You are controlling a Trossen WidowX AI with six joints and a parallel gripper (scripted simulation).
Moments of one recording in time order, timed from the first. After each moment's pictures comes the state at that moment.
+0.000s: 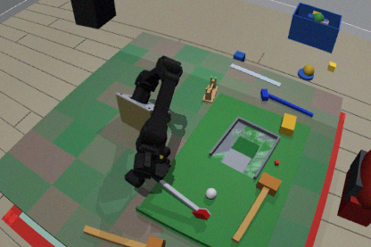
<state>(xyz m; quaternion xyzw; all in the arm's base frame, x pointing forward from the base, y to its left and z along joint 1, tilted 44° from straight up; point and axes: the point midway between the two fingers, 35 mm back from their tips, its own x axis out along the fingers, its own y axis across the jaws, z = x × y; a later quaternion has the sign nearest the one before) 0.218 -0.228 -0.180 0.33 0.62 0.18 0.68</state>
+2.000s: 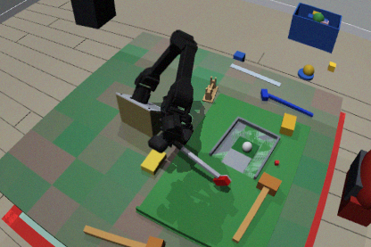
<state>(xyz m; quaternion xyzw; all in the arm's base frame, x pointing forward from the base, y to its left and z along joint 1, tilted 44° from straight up) 0.233 -0.166 -0.053 0.34 0.62 0.18 0.68</state>
